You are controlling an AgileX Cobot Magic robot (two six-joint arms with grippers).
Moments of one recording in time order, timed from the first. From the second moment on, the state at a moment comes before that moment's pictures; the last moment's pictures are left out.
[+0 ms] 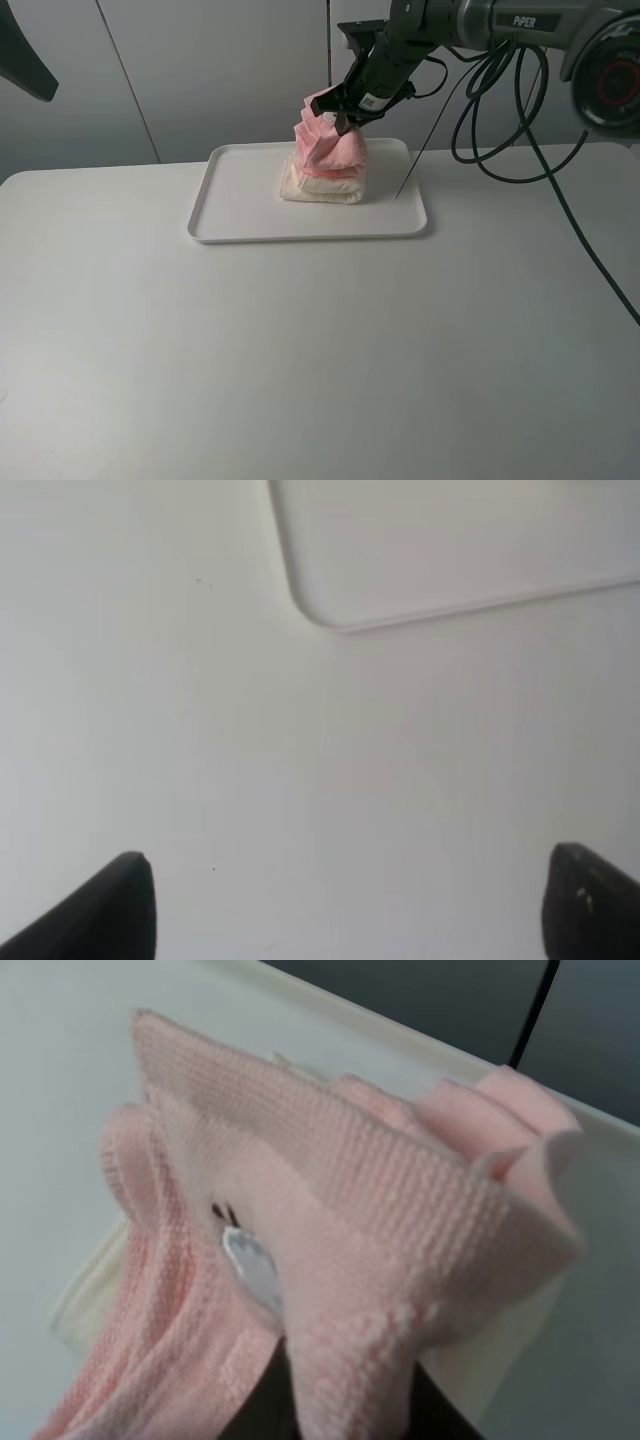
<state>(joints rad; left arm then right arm) 0.00 1.42 -1.39 -0.26 1.22 0.16 0.38 2.42 -2.12 0.22 0.81 -0.18</state>
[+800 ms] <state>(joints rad) 0.00 1.42 -1.39 -0.26 1.22 0.18 0.38 2.44 -2.07 0.16 0.76 -0.08</state>
